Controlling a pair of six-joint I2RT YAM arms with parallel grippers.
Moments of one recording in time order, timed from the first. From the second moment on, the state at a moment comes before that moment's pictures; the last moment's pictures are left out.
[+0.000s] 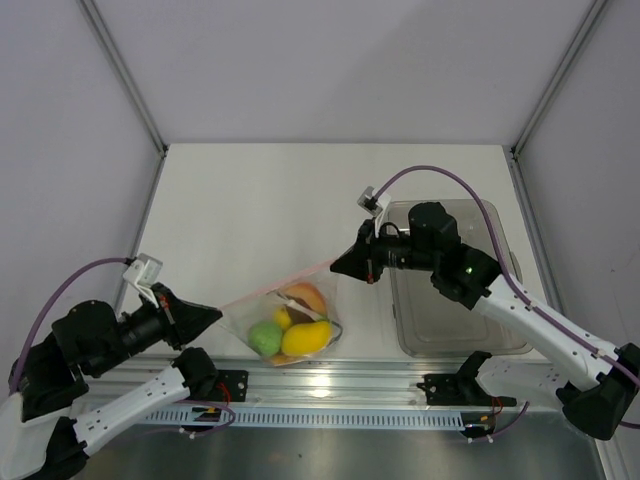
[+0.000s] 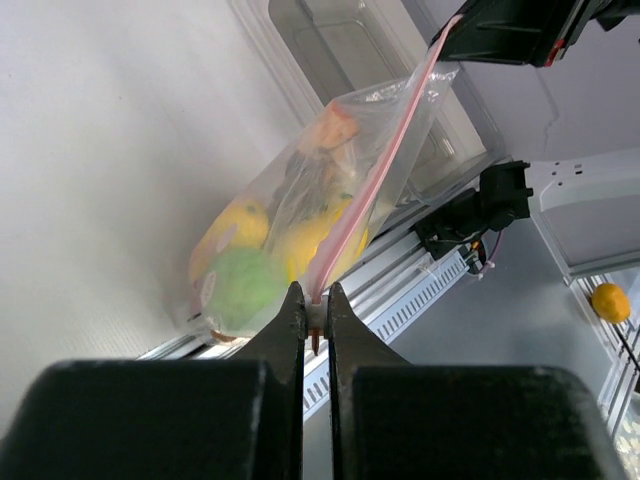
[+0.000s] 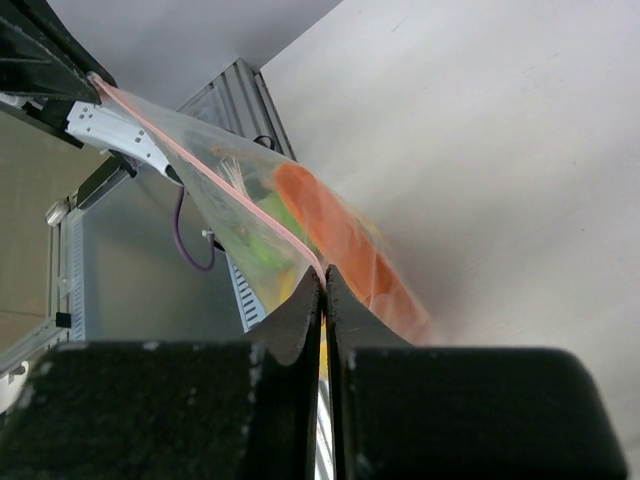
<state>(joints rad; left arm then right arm) -0.88 0.30 1.13 -1.14 -0.08 -0.61 0.79 1.07 1.05 -0.25 -0.52 0.35</state>
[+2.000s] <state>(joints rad) -0.88 0.14 1.15 -1.20 -0.36 -0.72 0.65 1.90 1.56 -0.17 -0.38 0.45</state>
